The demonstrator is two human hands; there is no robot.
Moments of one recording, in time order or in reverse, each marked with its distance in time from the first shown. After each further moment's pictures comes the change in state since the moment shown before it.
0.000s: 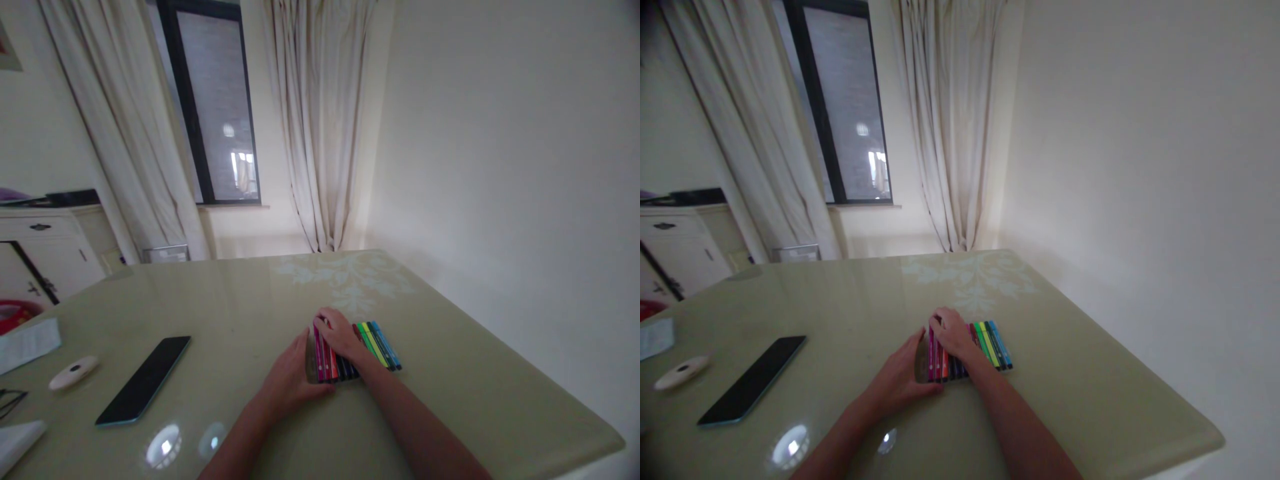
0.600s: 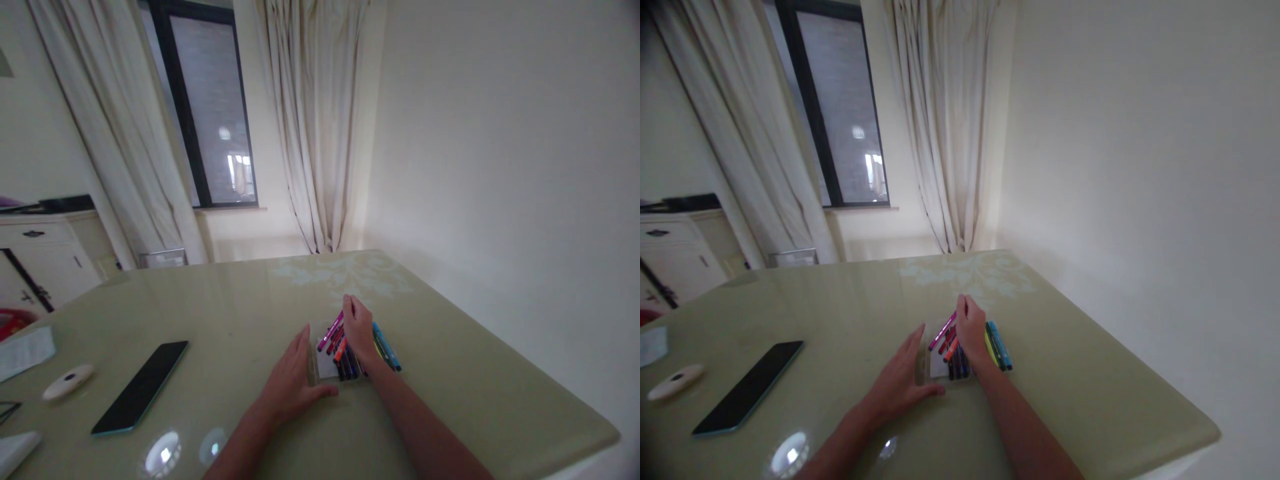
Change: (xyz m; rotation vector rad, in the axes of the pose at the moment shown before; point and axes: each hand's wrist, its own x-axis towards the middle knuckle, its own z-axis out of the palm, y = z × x) left_hand -0.002 0.001 0.004 0.171 0.035 0.052; right_hand -0.006 -0.002 -0.025 0.137 0.595 0.151
